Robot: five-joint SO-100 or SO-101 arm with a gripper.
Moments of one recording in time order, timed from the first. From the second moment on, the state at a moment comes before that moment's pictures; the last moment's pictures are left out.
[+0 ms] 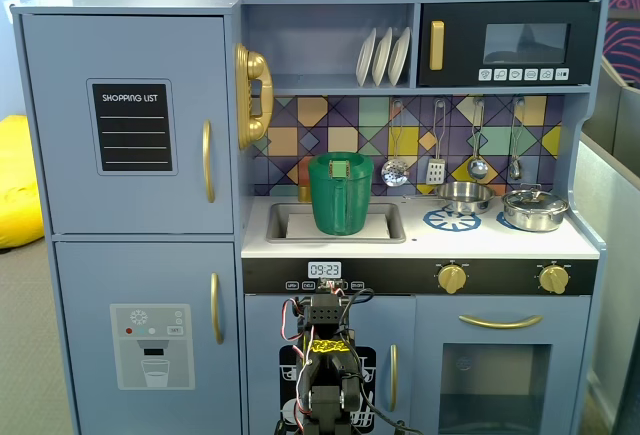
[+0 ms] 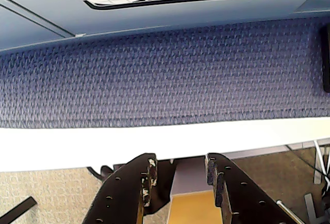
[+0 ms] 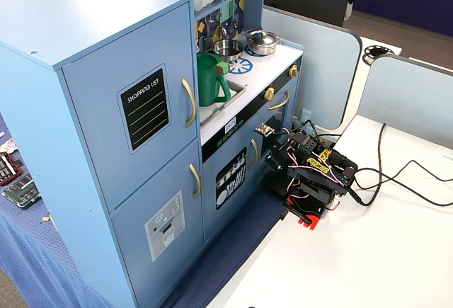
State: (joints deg) arm -1.3 182.5 171.6 77.5 -88.3
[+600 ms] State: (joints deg) arm -1.4 182.5 171.6 77.5 -88.2
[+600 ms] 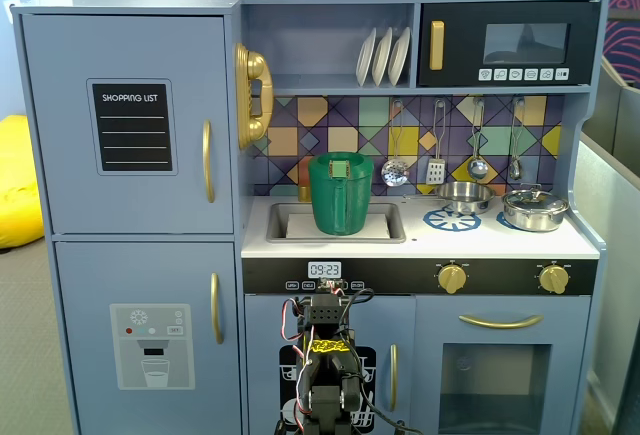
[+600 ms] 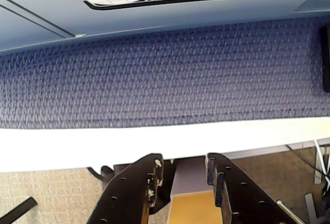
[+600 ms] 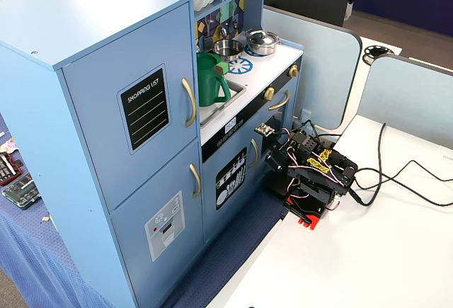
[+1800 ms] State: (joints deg) arm -32.1 149.2 127.6 32.0 -92.5
